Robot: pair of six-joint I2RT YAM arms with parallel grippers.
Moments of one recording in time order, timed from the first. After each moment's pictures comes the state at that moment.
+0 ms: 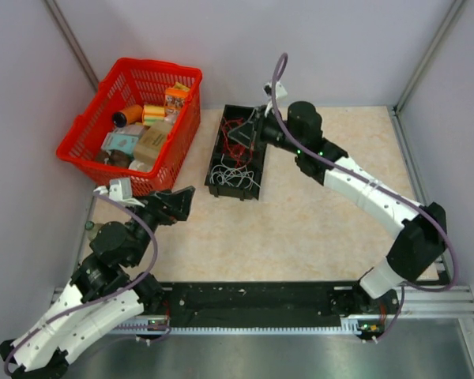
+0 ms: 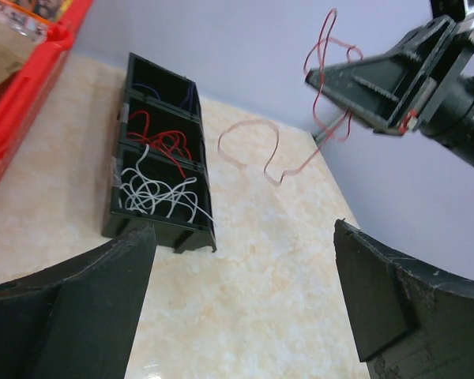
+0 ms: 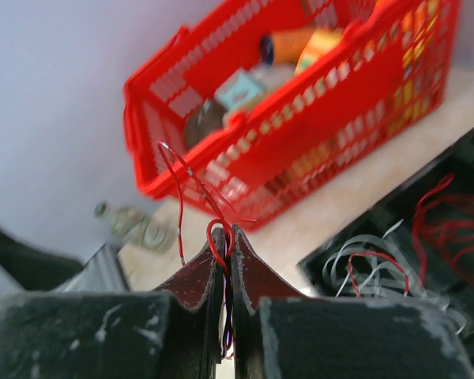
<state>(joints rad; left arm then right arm) -0.80 0.38 0.69 -0.26 -0.44 -0.60 0.68 1.52 1.37 0.06 -0.35 0.51</state>
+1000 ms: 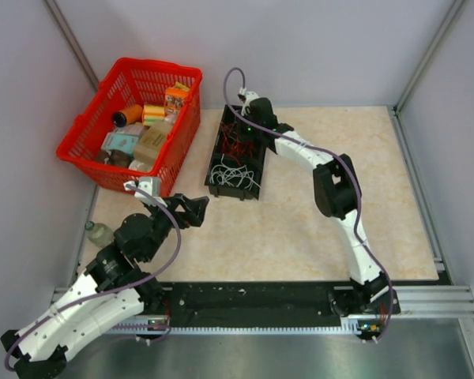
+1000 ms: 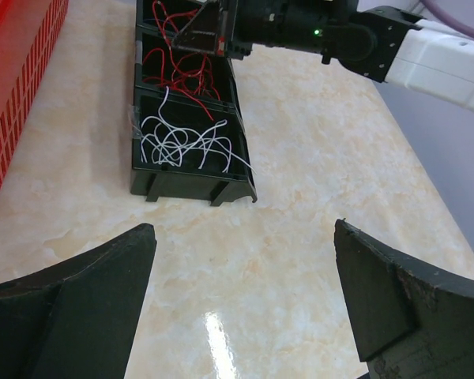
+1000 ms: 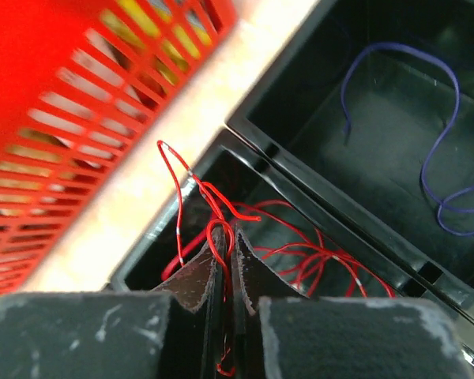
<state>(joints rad) -0.80 0.45 0.62 -0.29 -0.40 -0.51 0.55 2.37 2.05 -0.09 -0.23 0.35</state>
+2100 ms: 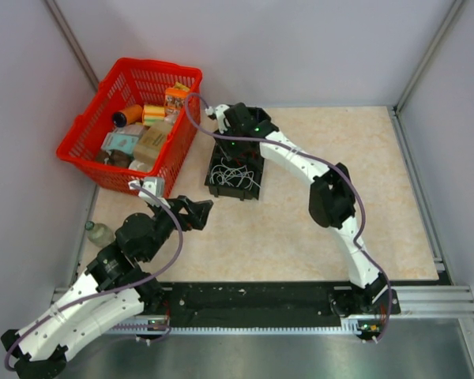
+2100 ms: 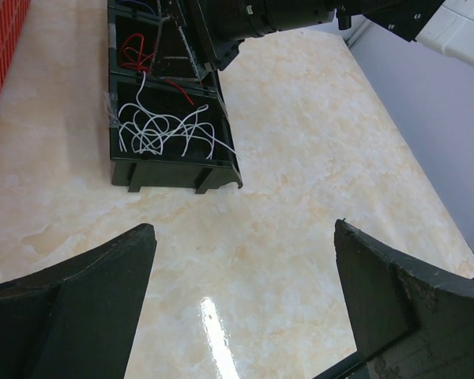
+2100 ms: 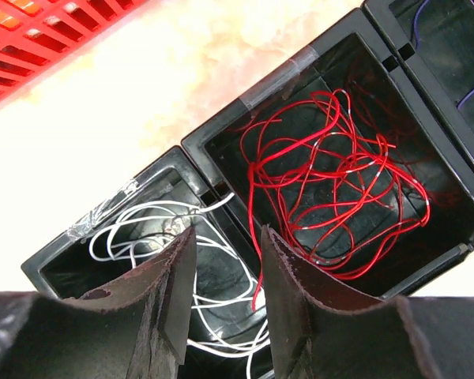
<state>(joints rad) -0.80 0.46 0.62 -0.30 -0.33 -0.52 0.70 2.33 2.21 -0.63 -0.06 -0.04</state>
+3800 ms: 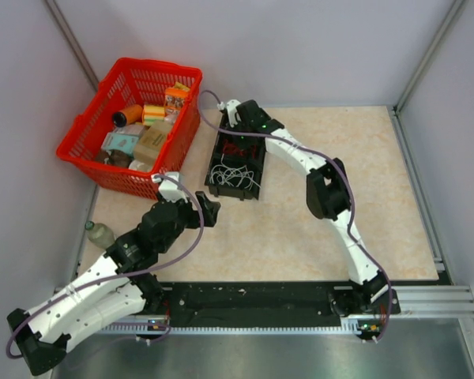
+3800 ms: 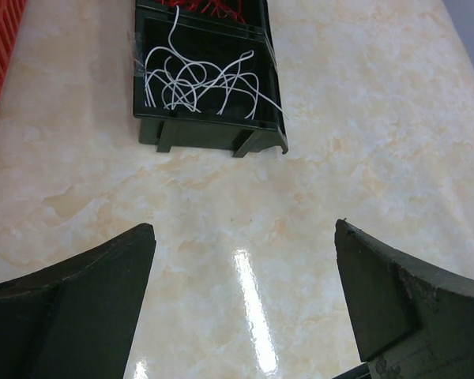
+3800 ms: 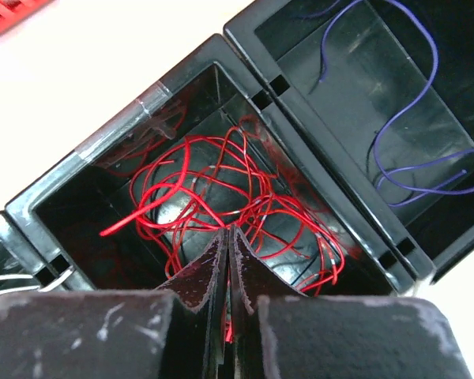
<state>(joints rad) -0.80 0.65 0.62 -0.32 -0.37 -0.54 0.61 2.46 2.29 -0.53 -0.07 -0.11</state>
